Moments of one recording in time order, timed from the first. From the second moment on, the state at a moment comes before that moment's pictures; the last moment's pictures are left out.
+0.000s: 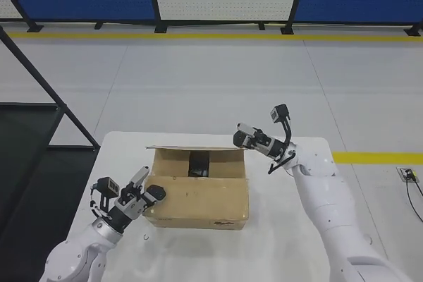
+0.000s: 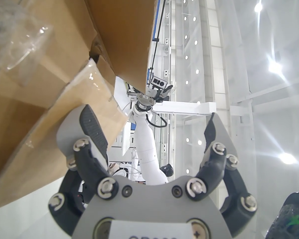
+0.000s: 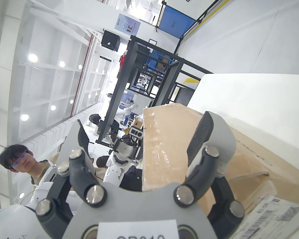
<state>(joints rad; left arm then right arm) 1.33 -1.16 -1.55 -1.84 -0.48 0.07 -0.49 -0.36 -1.54 1.54 -0.59 0.01 -0.62 1.11</state>
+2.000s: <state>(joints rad) 1.37 -1.16 -1.77 -1.68 -0.58 0.10 -0.26 -0.68 -1.47 1.33 -1.21 -0.02 0.04 1.12</state>
